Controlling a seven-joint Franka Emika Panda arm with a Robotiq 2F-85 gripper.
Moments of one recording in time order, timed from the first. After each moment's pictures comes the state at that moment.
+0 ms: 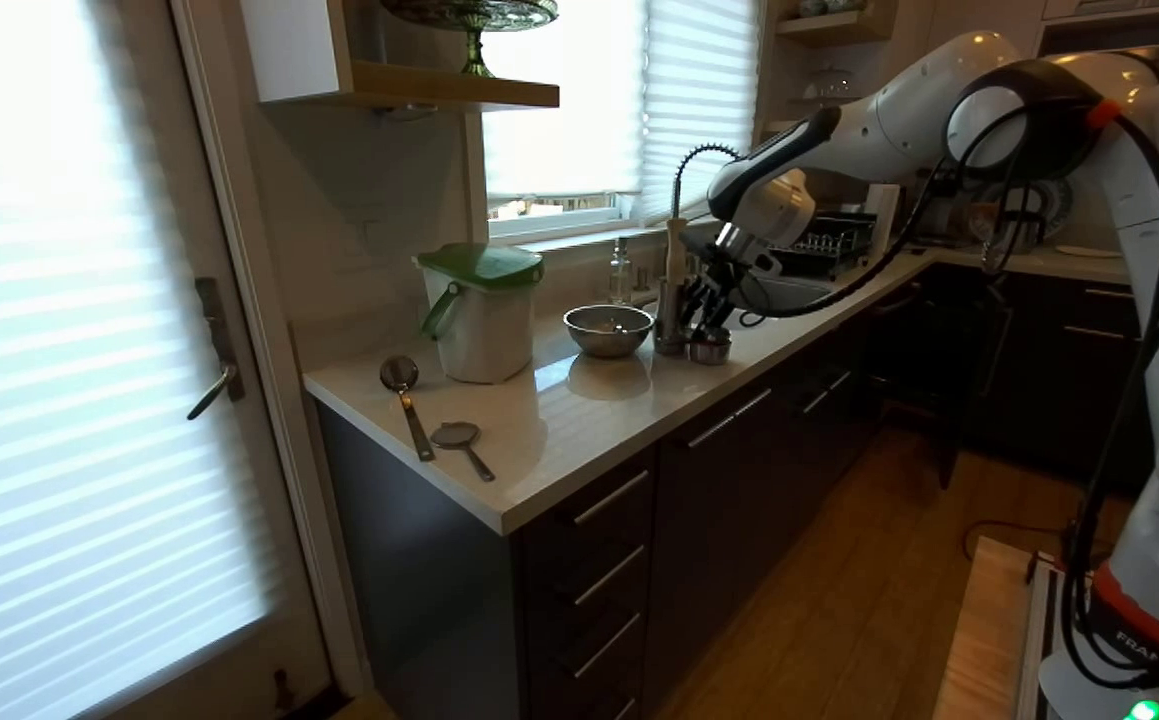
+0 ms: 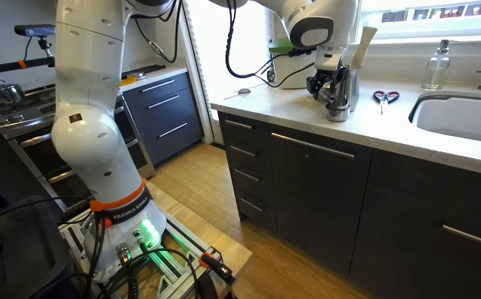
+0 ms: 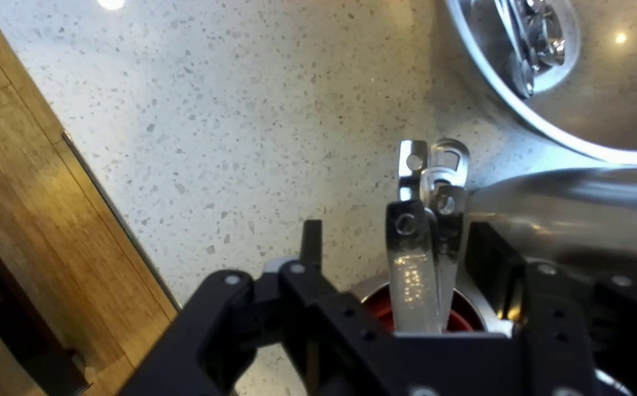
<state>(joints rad) -0.24 0.44 -0.23 -1.67 0.63 2.25 1.32</state>
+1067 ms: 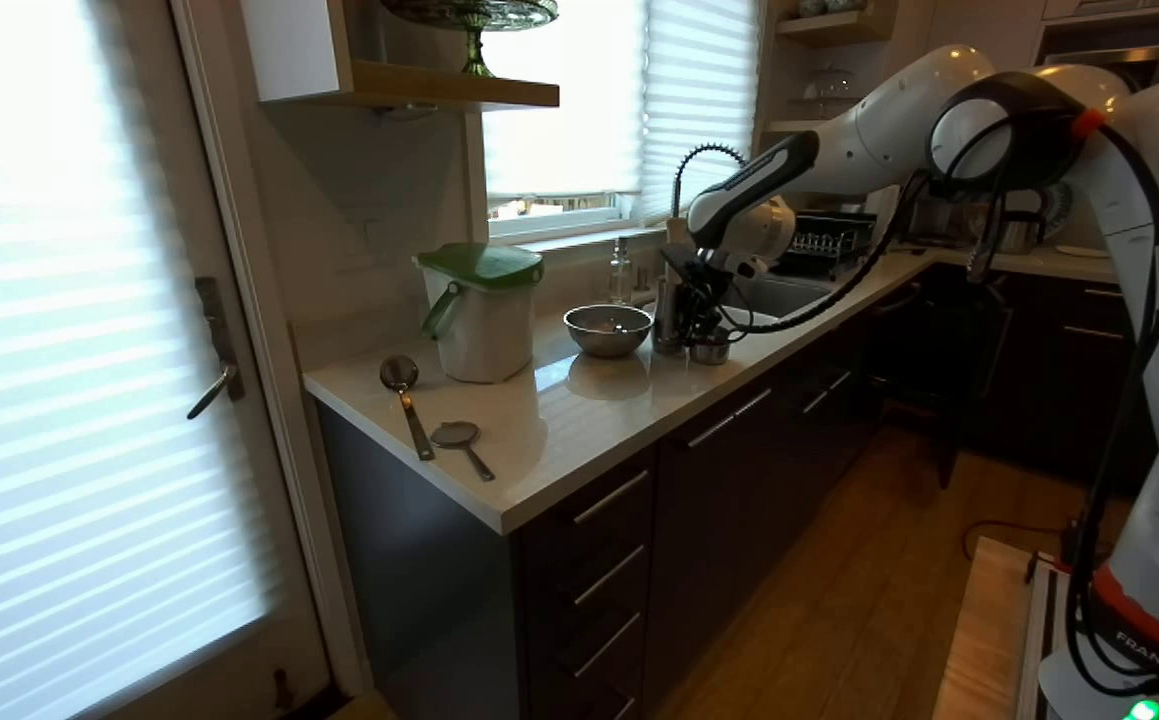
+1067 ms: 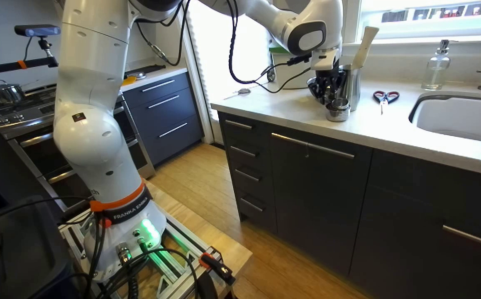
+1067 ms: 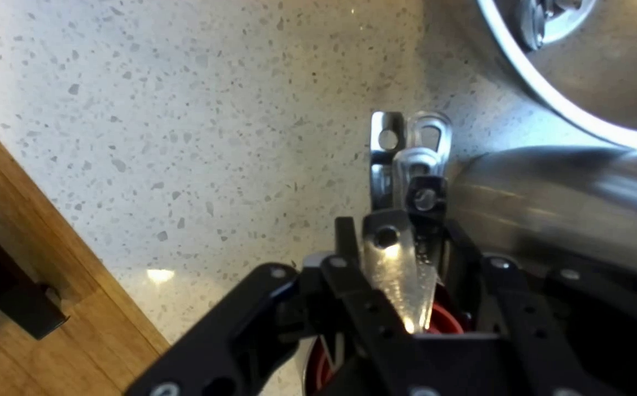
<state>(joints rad) -0.18 0.49 -0.23 -1.67 0.39 2.39 1.50</state>
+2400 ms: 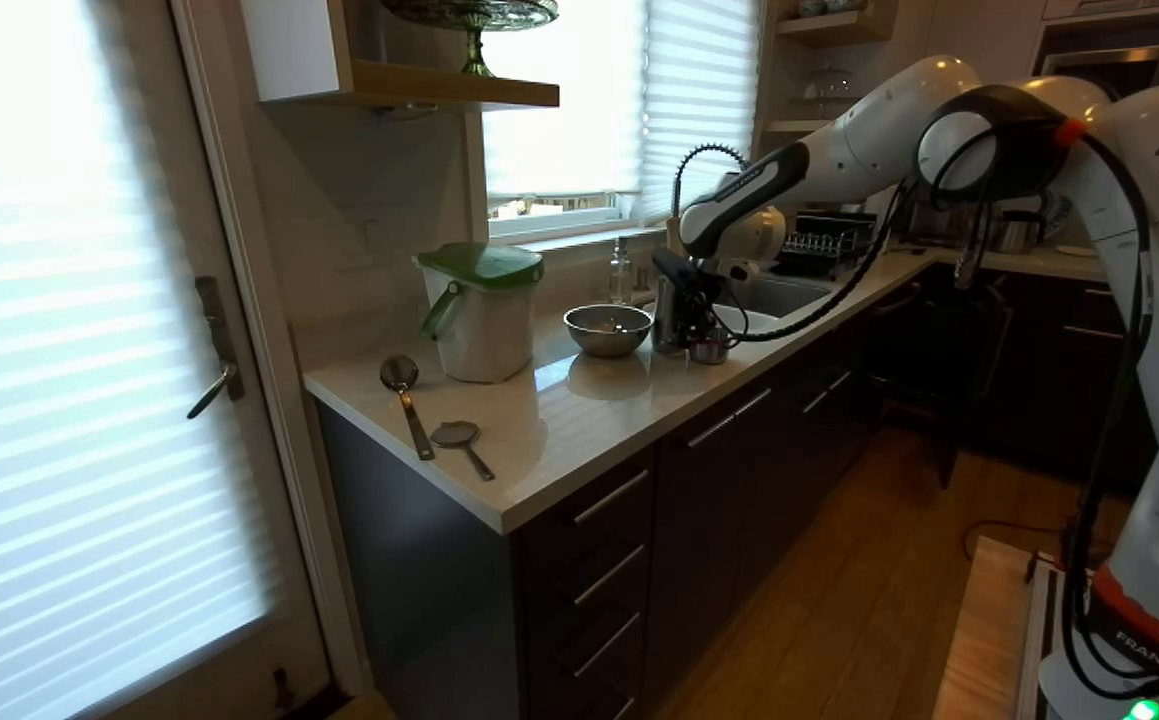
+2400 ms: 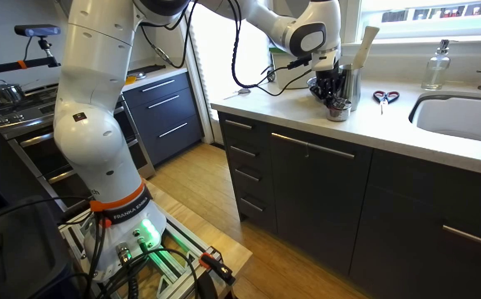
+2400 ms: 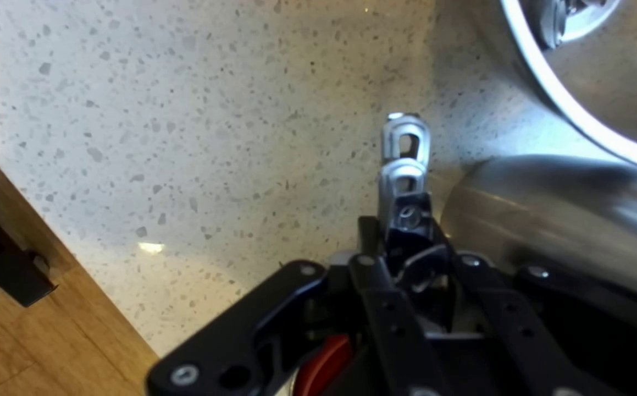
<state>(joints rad) -0.17 0.53 -0.23 -1.62 0.31 2.39 1.53</state>
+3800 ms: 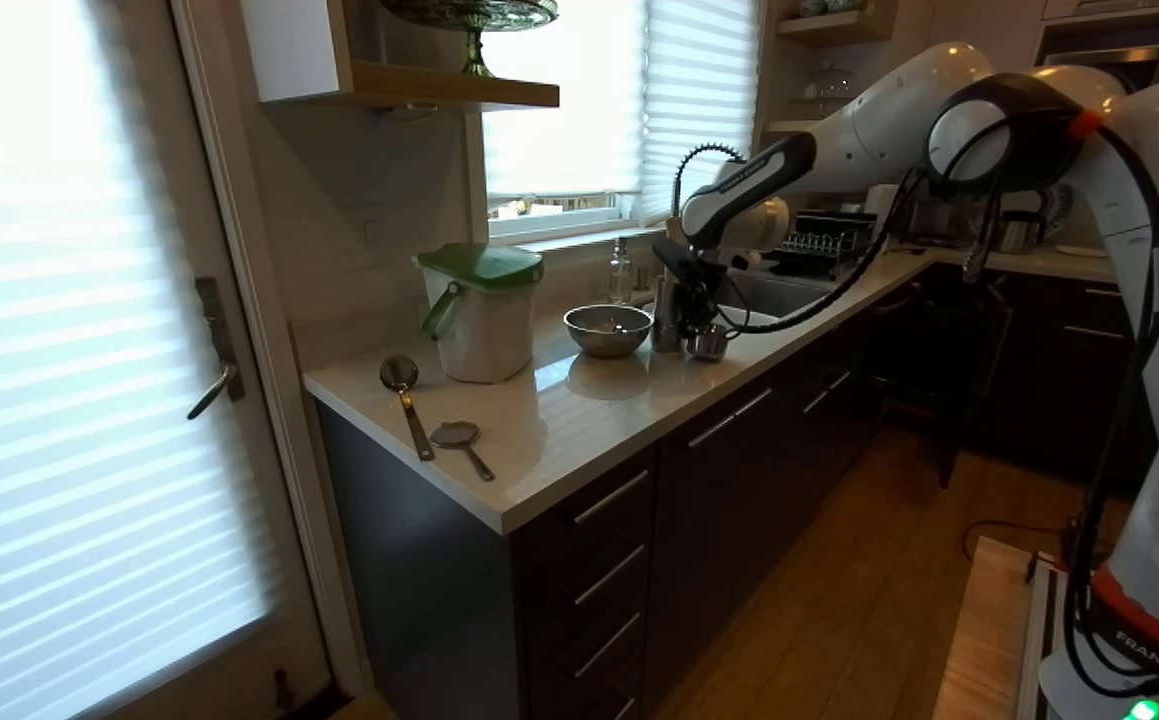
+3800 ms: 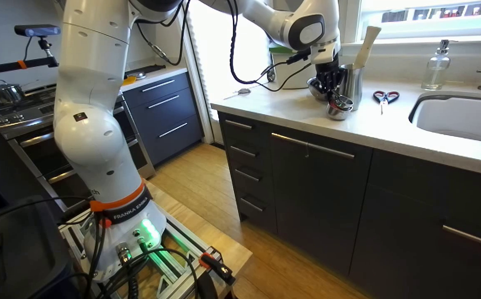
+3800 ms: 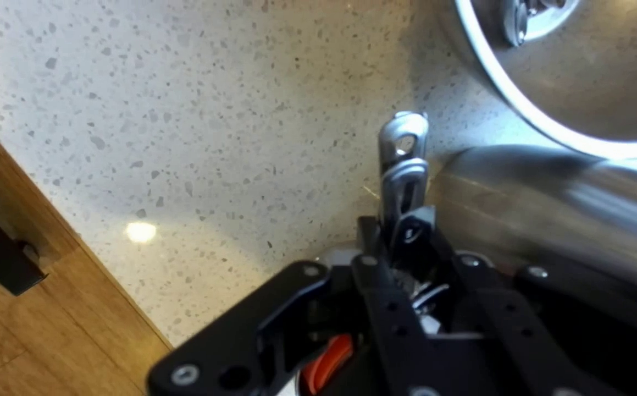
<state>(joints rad) -0.16 0.49 -0.24 -1.63 0.26 2.39 1.56</state>
